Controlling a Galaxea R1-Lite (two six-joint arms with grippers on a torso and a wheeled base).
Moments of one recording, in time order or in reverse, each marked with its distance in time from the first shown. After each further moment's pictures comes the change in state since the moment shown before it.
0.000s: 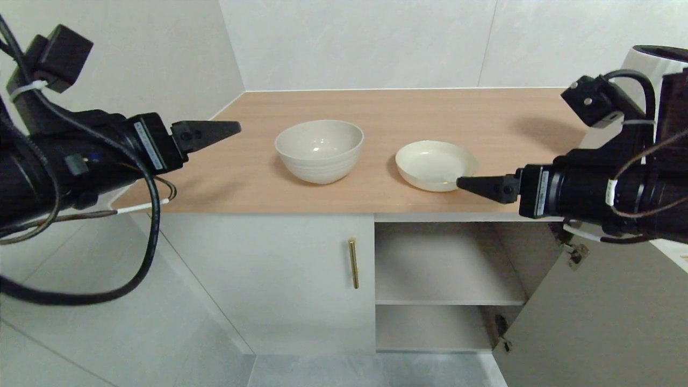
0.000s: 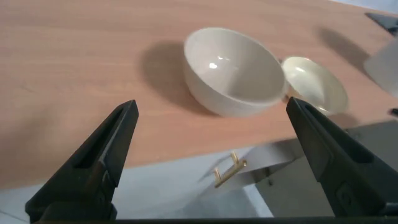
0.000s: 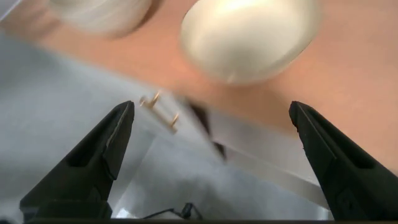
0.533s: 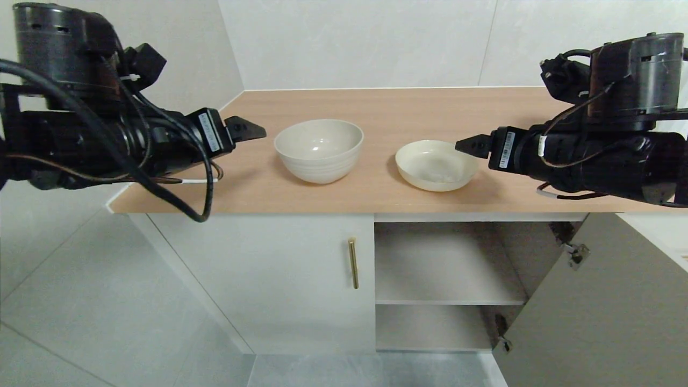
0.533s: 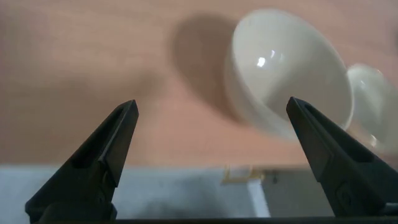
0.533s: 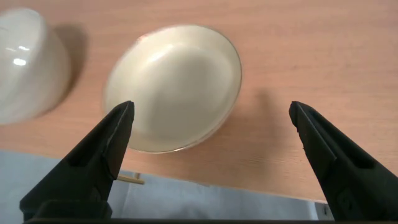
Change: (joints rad) left arm -0.066 0.205 -0.295 0.294 0.232 -0.139; right arm -0.030 0.172 -0.209 0.043 -0.256 0.120
